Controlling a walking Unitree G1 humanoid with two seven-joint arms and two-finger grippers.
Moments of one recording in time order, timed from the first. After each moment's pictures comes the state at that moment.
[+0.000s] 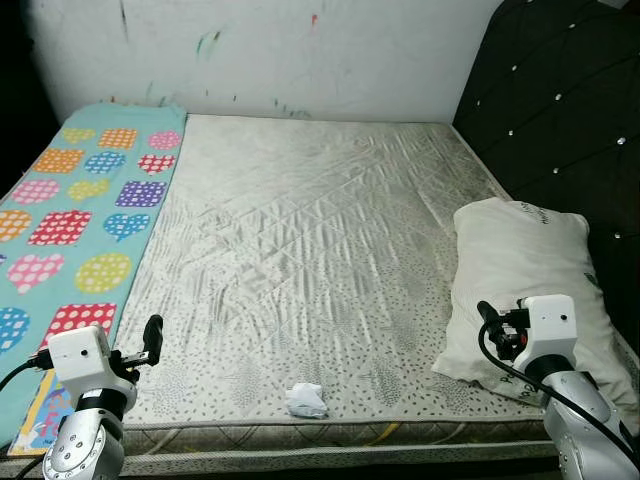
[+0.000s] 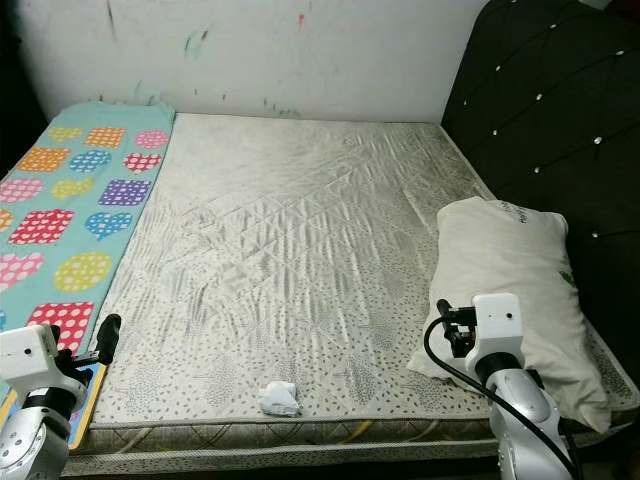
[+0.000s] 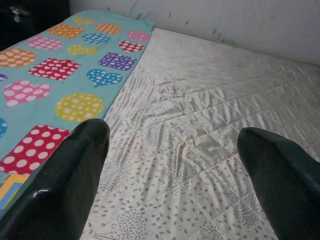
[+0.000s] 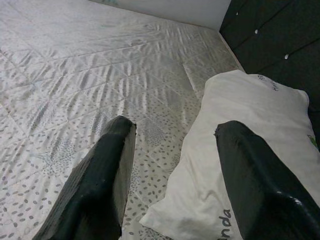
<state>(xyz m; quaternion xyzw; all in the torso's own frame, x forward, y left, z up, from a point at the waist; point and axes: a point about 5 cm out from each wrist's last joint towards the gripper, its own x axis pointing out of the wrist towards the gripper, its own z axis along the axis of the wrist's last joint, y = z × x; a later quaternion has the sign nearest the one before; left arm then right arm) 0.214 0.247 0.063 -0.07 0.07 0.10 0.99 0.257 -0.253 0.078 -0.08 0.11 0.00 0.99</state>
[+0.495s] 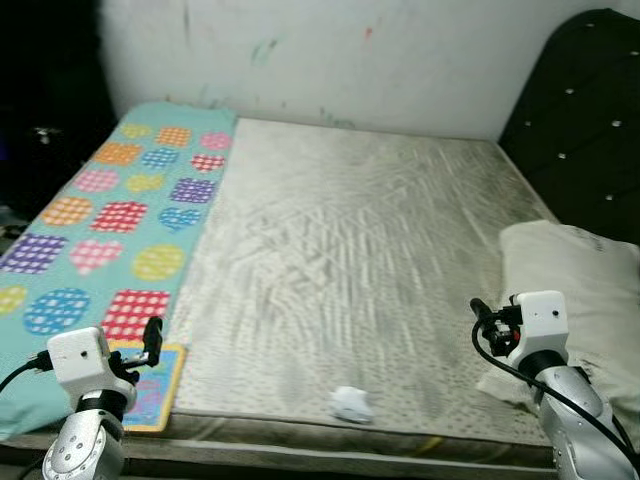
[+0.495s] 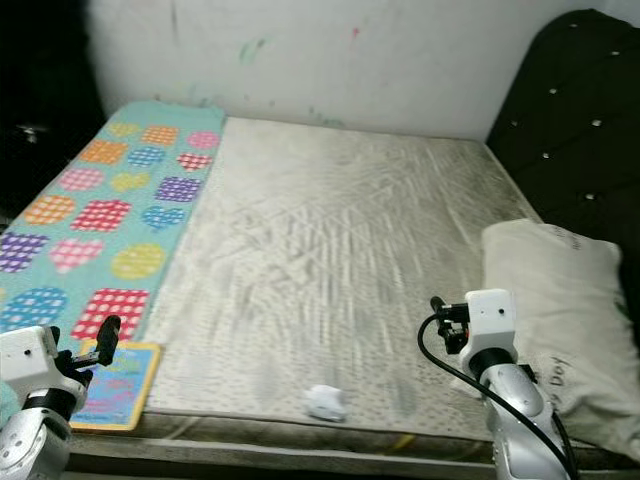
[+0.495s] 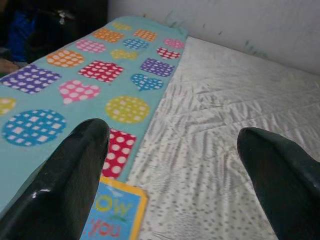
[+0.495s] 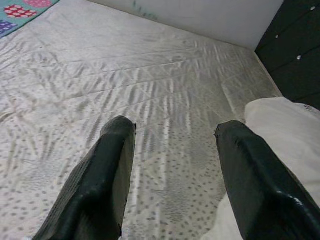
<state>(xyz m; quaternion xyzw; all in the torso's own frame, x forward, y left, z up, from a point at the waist) 0.213 0.248 0.062 -0.07 0.07 0.10 0.99 0.262 -0.247 0.077 -0.08 0.11 0.01 0.99</state>
